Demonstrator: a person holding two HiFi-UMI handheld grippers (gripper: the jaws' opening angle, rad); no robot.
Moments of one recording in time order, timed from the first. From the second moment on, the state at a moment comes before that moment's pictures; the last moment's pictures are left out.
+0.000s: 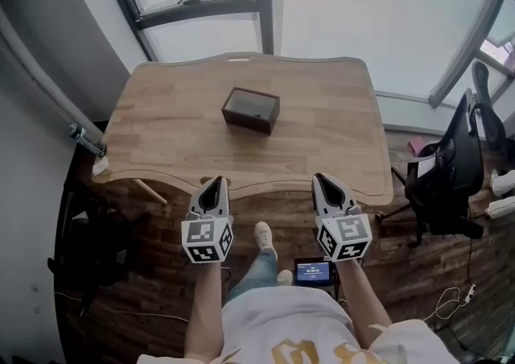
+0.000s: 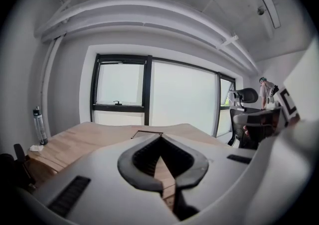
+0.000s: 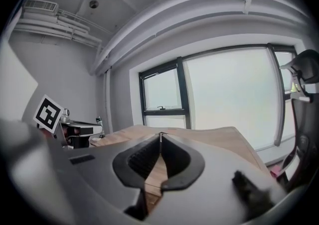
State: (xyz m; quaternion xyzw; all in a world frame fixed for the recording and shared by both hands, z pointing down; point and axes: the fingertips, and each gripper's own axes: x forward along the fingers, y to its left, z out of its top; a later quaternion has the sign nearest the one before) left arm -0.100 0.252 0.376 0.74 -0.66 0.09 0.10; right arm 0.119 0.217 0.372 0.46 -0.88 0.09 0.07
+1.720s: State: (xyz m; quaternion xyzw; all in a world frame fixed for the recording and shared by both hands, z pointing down) left arm -0.168 -0.097 0.431 0.80 -0.56 0.12 0.15; right arm 0.034 -0.074 0.437 0.49 -0.85 0.14 0.13
